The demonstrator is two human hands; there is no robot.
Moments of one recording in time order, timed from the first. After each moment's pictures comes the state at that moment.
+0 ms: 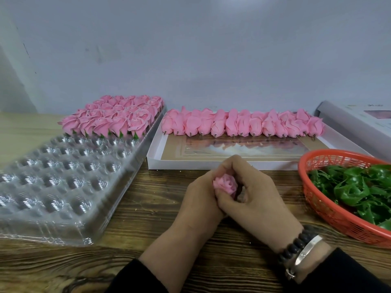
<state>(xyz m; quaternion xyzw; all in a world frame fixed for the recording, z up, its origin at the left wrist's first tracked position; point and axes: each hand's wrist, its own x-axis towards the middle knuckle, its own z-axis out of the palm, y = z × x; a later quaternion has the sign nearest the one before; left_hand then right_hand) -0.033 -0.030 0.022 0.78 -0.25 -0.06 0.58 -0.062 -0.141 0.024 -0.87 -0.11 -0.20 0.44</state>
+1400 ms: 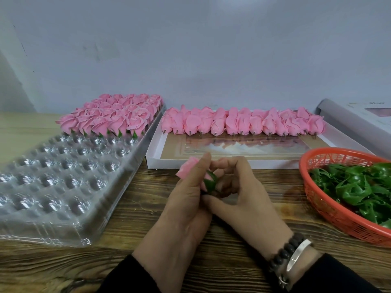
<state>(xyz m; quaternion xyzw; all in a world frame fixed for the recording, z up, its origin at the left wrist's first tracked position) -0.024 -0.031 0.023 0.36 0.00 -0.24 0.90 -0.061 -0.125 0.016 -0.80 -0.07 -0.17 0.57</state>
